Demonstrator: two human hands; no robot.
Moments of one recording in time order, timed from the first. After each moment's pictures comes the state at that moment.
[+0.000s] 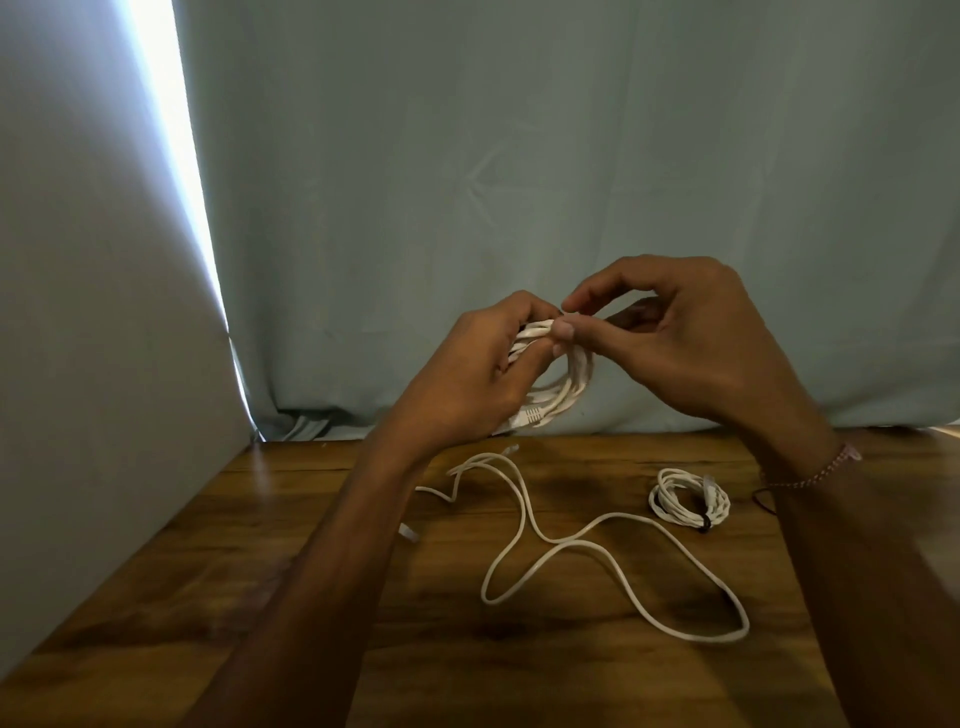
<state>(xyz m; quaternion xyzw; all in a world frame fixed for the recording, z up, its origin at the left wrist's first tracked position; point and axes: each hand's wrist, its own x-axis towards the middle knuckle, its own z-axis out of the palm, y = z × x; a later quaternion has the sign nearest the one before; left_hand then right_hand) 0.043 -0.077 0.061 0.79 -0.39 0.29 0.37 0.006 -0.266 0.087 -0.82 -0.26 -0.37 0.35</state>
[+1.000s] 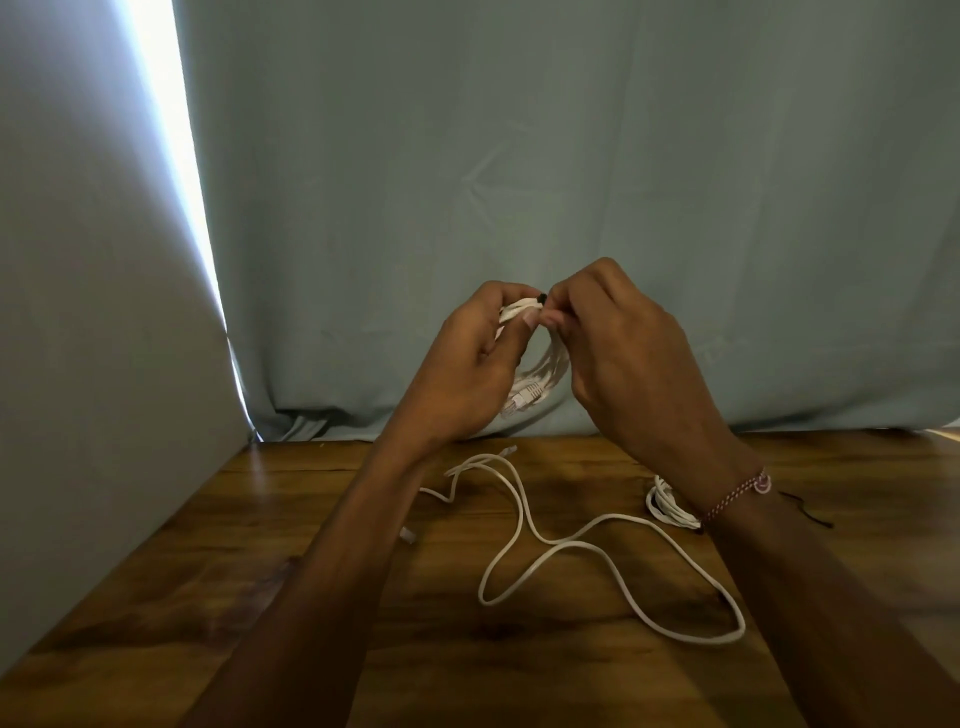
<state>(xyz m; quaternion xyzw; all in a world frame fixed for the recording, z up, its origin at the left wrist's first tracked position) 0.054 -0.081 0.055 0.75 -0.34 0.30 0.48 0.035 -0.238 0.058 -0.79 -0.25 -0.54 0.12</state>
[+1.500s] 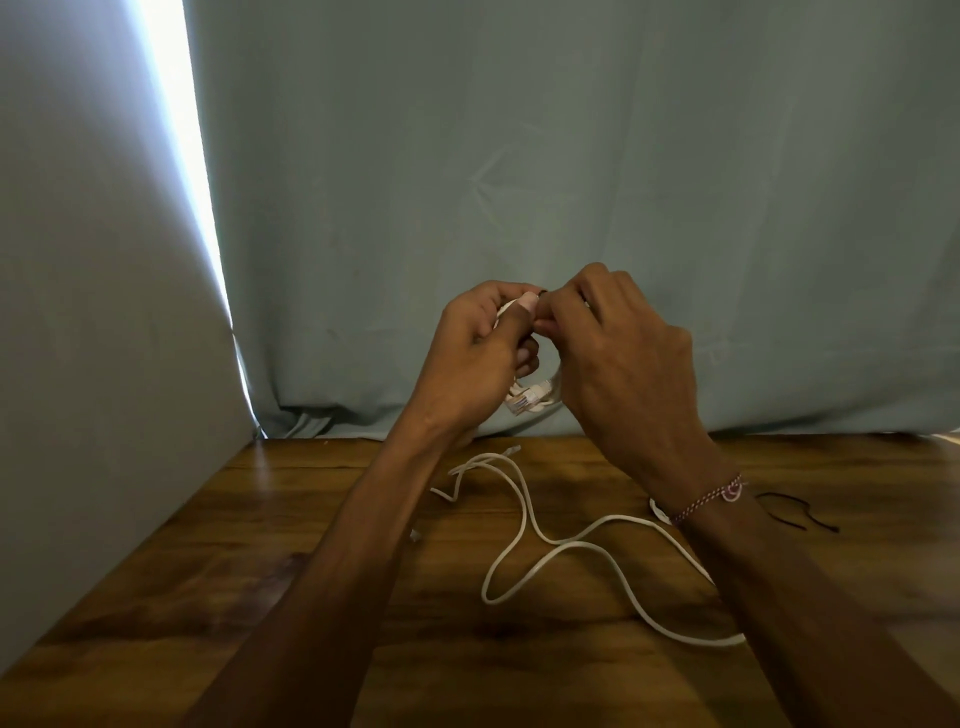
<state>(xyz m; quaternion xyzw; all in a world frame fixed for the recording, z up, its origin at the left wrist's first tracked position) 0.047 -0.090 0.061 0.67 -0.28 0.21 0.65 0.037 -0.228 0.050 -0.76 -0.19 -0.62 0.00</state>
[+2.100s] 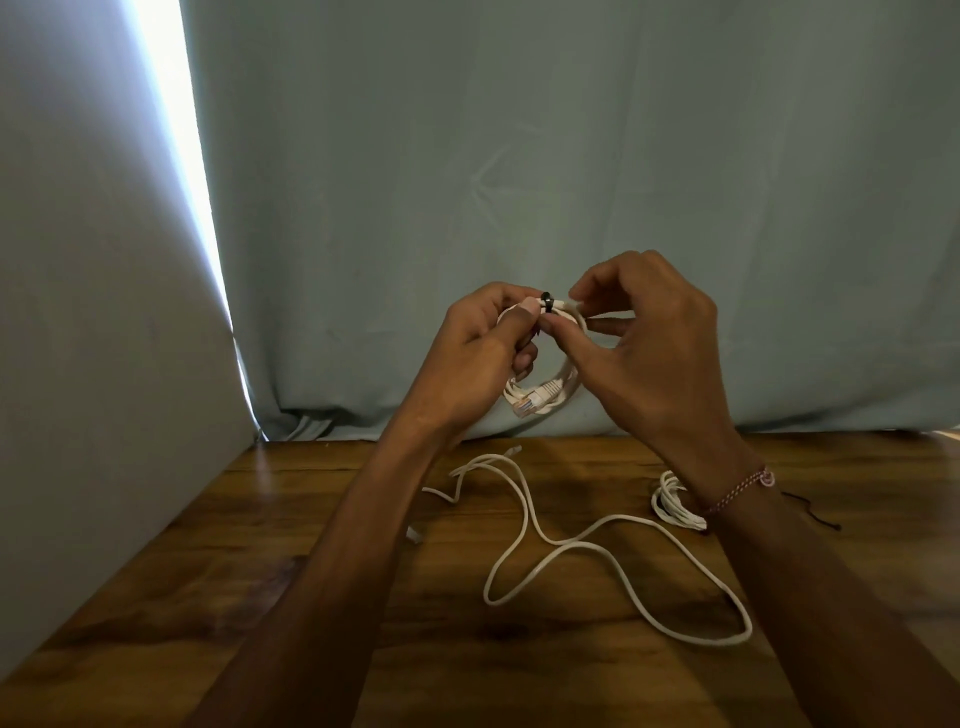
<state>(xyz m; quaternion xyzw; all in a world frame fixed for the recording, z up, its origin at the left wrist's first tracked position) 0.042 -0.083 0.065 0.71 -0.28 0.18 0.62 0.035 -0.241 0.061 -0.75 -0.23 -0.55 0.30</state>
